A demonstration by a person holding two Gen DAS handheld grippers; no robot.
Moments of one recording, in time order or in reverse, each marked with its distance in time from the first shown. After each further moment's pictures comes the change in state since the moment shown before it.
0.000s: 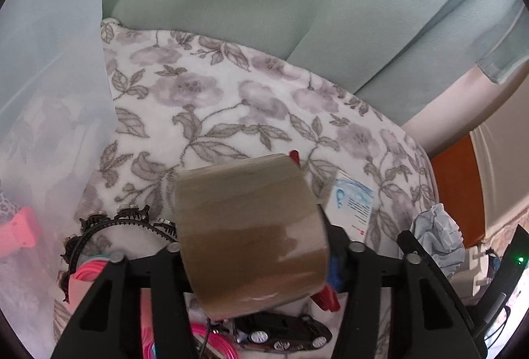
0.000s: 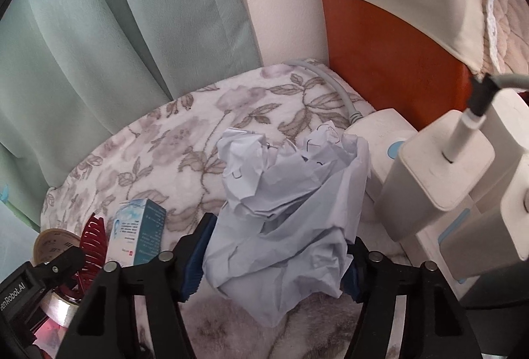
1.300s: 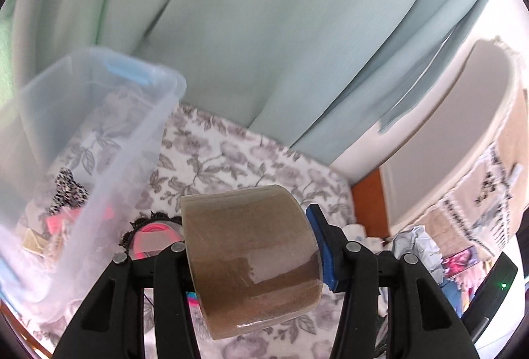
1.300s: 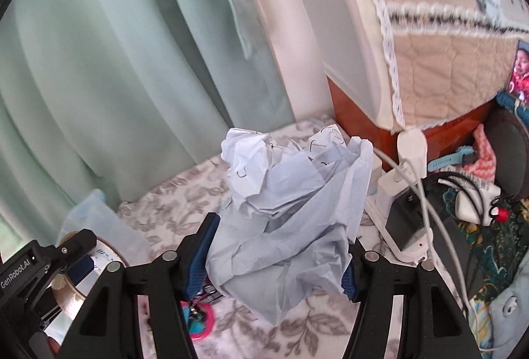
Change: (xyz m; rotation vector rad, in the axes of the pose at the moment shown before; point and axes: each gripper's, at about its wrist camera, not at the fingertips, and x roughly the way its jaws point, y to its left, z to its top) left arm -0.192 -0.003 -0.036 -0.018 -0.225 -0.151; right arm -0.189 0.014 -0.027 0.023 -0.161 0.140
